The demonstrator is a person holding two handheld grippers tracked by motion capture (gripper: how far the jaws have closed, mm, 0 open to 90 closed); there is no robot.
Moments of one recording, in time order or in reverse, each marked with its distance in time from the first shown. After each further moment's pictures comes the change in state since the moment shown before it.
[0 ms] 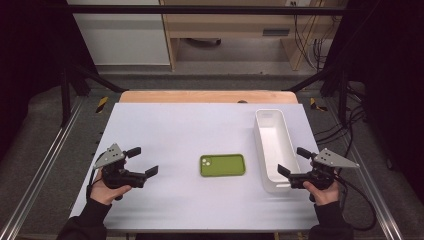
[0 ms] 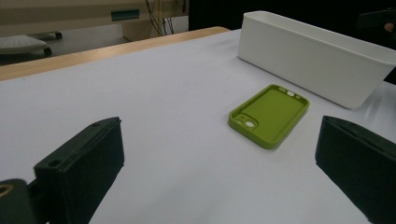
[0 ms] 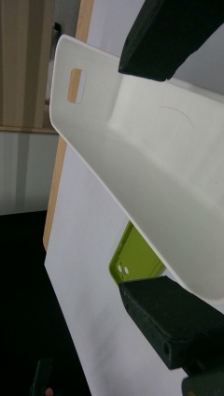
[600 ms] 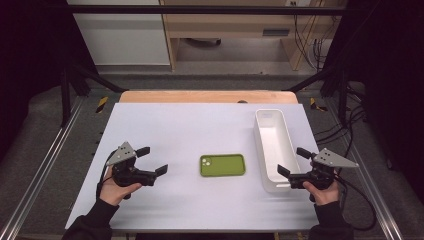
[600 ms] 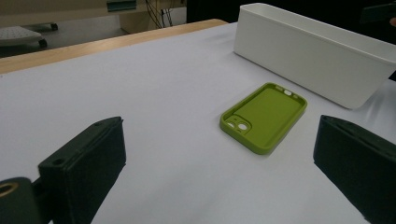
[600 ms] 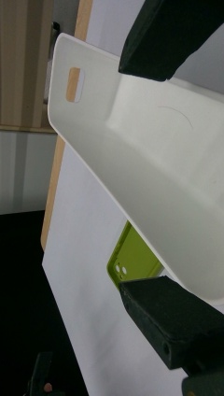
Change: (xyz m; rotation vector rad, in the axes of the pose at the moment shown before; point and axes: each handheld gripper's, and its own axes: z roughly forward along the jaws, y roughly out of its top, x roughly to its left) left arm -0.014 0.008 0.021 0.035 -0.001 -0.003; right arm 0.000 0.000 0.000 0.010 0.003 0.001
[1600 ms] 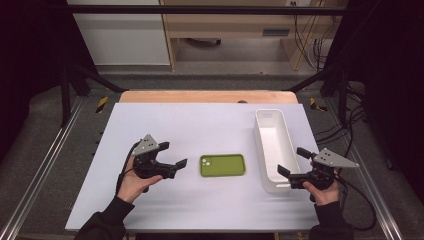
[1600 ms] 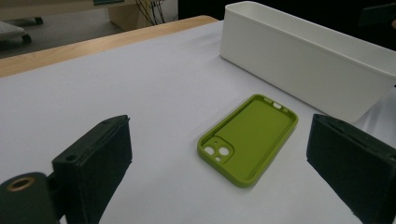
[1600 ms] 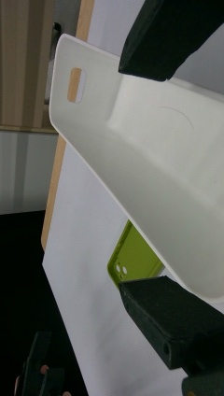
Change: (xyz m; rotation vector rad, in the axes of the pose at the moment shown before) left arm -0.024 0.027 0.046 0.040 -0.026 0.005; right arm 0.001 0.001 -0.001 -0.002 -0.002 -0.008
